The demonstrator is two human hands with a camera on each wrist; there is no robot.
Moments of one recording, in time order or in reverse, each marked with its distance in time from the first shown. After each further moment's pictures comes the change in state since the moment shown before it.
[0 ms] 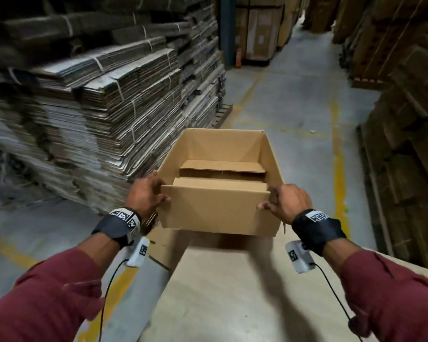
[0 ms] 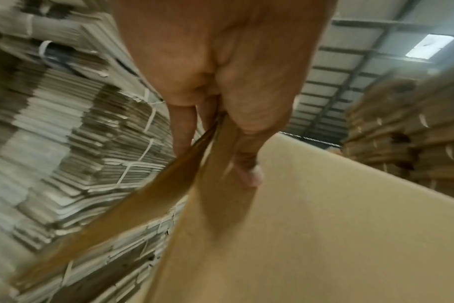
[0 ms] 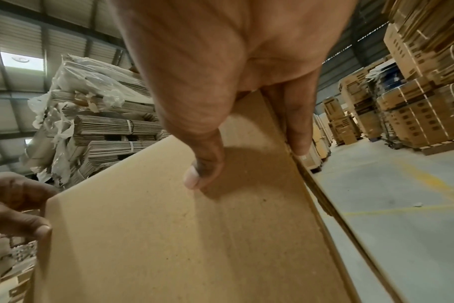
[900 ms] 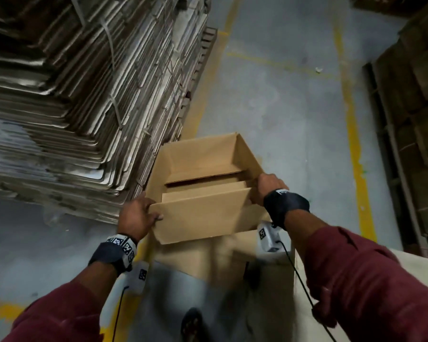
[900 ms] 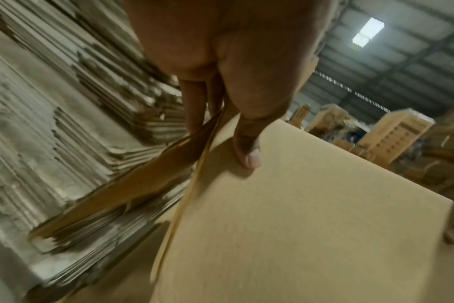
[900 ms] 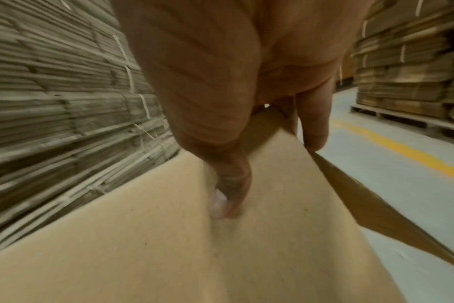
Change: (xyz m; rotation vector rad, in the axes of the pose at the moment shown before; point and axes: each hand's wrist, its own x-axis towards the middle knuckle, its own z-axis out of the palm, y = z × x) left_hand 0.323 -0.394 0.126 -0.035 -0.301 -0.139; right_hand 0.401 -0.240 0.274 -0.032 -0.360 0.383
